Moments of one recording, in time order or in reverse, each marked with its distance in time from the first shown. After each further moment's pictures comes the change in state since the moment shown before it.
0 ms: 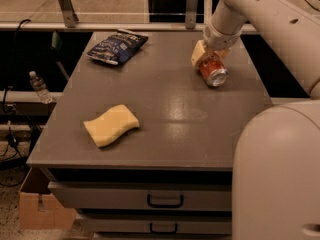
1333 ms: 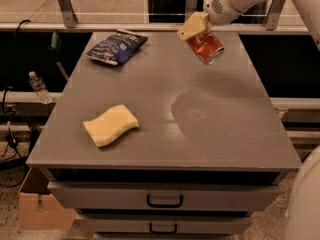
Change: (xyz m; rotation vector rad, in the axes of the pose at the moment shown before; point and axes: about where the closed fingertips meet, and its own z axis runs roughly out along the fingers) arm -0.034 0.074 -0.101 -0.286 -0.350 -0.410
